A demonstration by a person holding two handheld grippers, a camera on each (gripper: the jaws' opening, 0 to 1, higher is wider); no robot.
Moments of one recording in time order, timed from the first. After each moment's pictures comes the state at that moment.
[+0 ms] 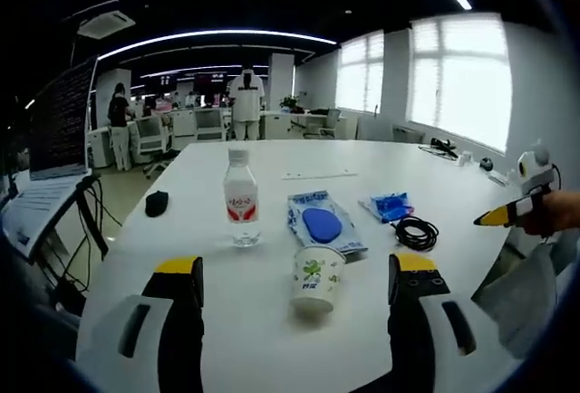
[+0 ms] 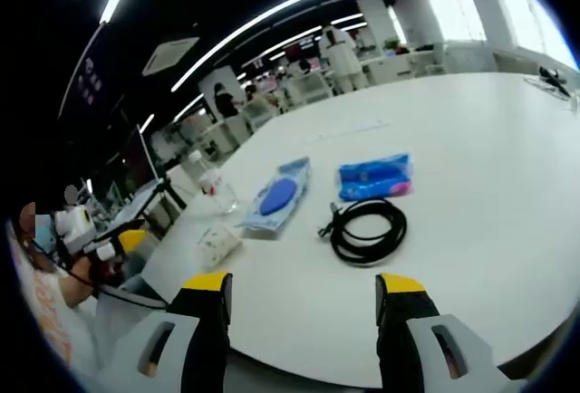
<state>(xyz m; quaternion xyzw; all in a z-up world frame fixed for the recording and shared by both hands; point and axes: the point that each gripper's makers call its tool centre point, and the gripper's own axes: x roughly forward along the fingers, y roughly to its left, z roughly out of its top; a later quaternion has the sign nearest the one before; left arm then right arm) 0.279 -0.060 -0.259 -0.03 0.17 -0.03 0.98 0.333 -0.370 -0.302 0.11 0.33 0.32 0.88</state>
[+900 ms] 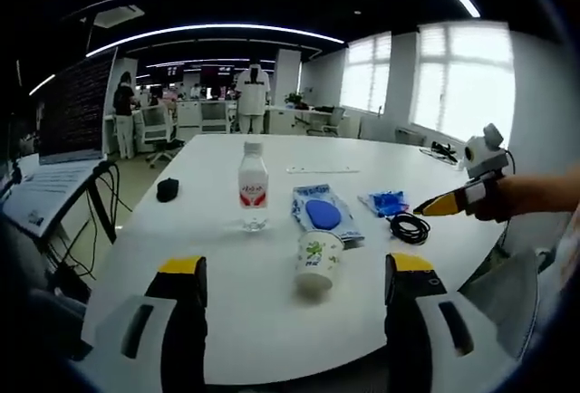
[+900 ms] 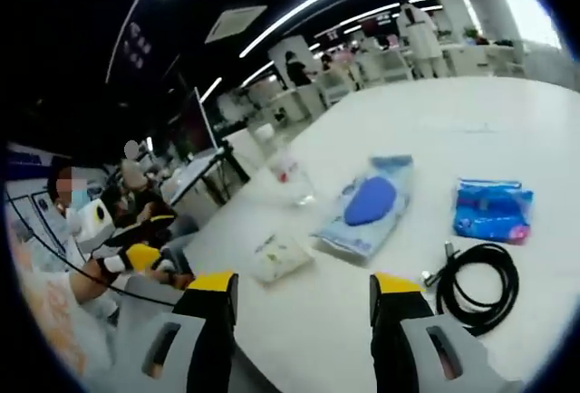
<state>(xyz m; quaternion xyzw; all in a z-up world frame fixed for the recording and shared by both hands) 0.234 -0.048 -0.261 -0.05 0.20 -0.02 0.98 0.354 -0.218 -0.296 0.07 0.36 0.52 0.77</state>
